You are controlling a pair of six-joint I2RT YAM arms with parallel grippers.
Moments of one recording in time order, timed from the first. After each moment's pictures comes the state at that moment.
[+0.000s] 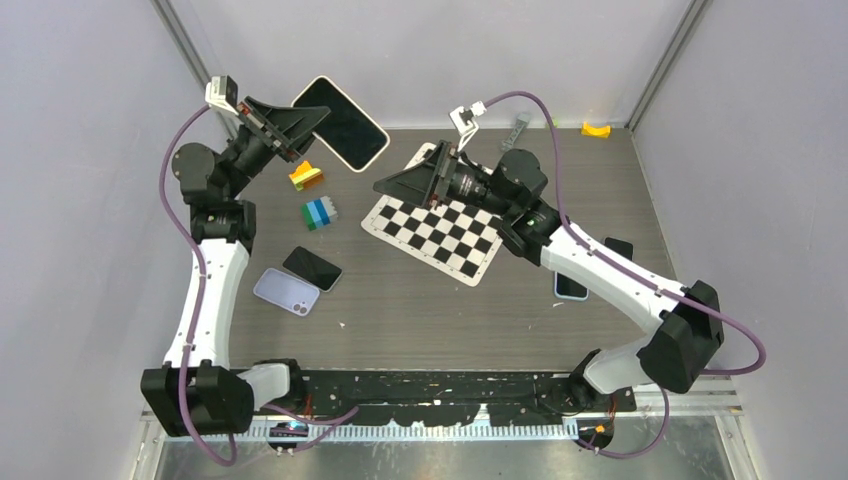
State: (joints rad) left arm 0.05 1.17 1.18 0.48 0.80 -1.57; right arm 0.75 1.40 1.22 0.45 -0.52 0.99
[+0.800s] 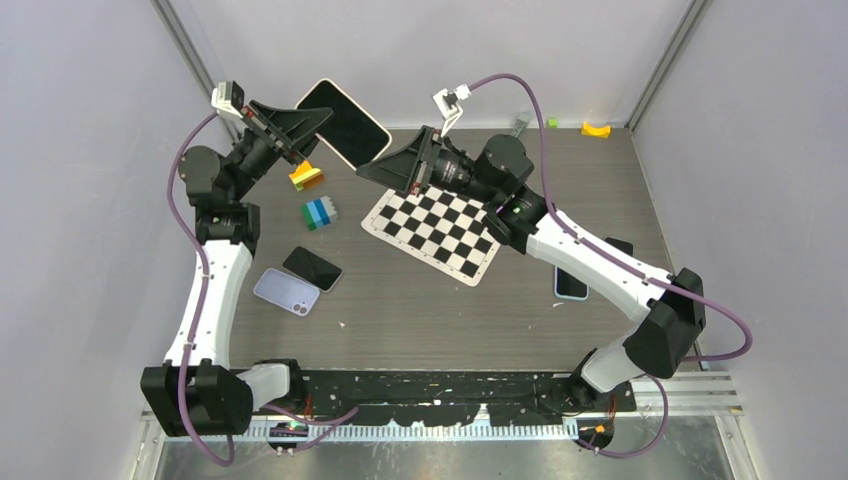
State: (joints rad) left arm 0.03 1.16 1.15 0.50 0.77 -1.65; right arm 0.79 1.51 1.39 0.44 -0.50 0.96
